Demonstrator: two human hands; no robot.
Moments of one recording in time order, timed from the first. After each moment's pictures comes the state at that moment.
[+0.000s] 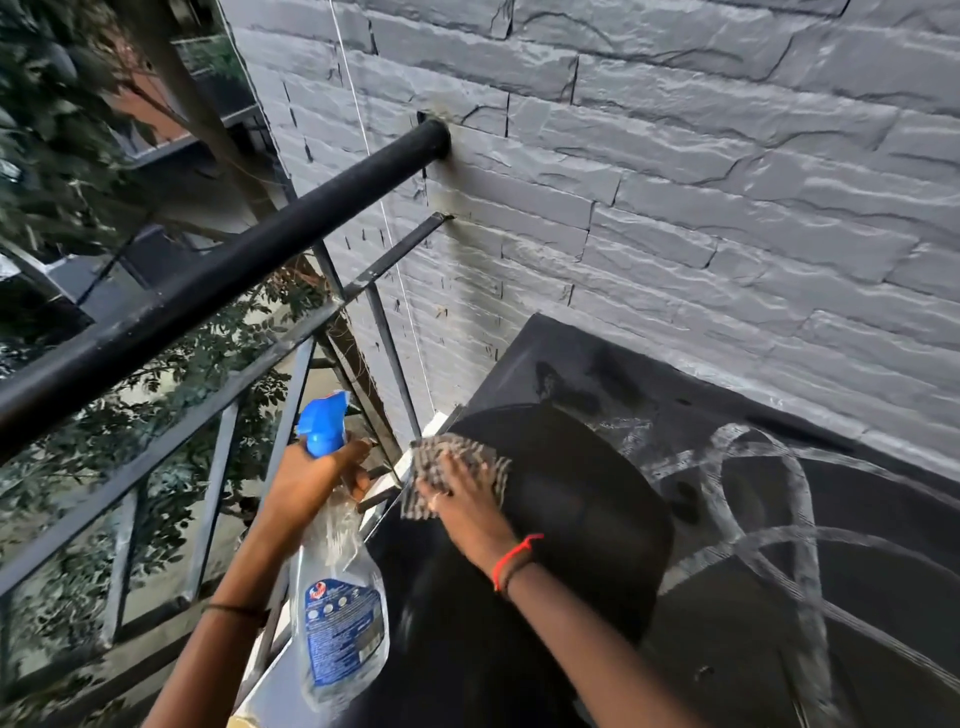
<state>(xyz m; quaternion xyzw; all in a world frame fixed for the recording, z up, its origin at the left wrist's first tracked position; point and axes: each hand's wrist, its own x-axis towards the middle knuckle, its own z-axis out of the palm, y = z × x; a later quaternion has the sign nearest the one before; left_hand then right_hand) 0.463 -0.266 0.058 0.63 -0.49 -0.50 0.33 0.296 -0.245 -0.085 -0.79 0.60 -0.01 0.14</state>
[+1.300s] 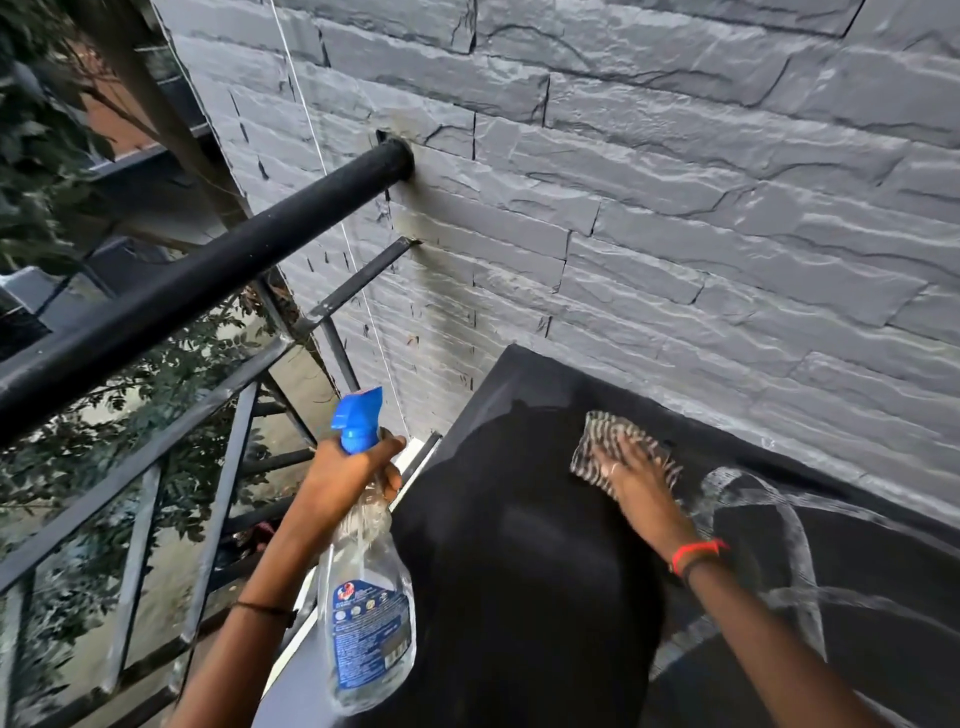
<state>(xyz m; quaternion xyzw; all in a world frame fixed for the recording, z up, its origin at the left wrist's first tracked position) 0.385 -0.334 0.048 0.59 -0.49 -0.55 0.33 0.033 -0.281 -0.126 -0.65 0.75 -0.09 0.06</state>
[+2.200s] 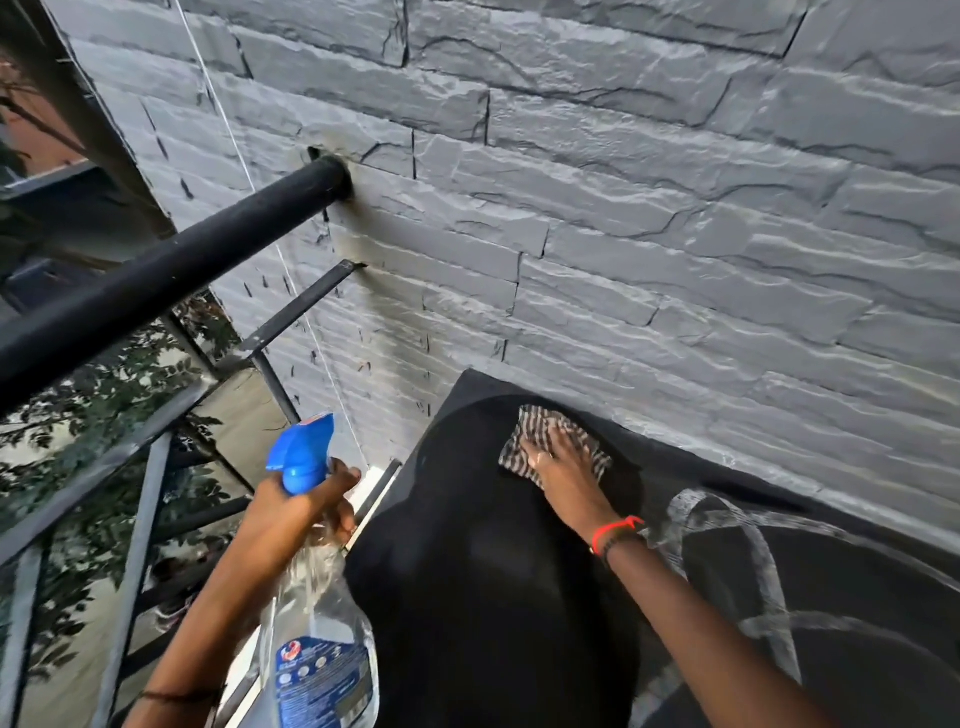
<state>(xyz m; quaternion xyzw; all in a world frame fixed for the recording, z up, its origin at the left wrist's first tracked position) 0.367 -0.350 0.050 0.56 -0.52 -0.56 0.33 0.059 -0.346 -0.113 -0.65 0.76 -0.08 0.07</state>
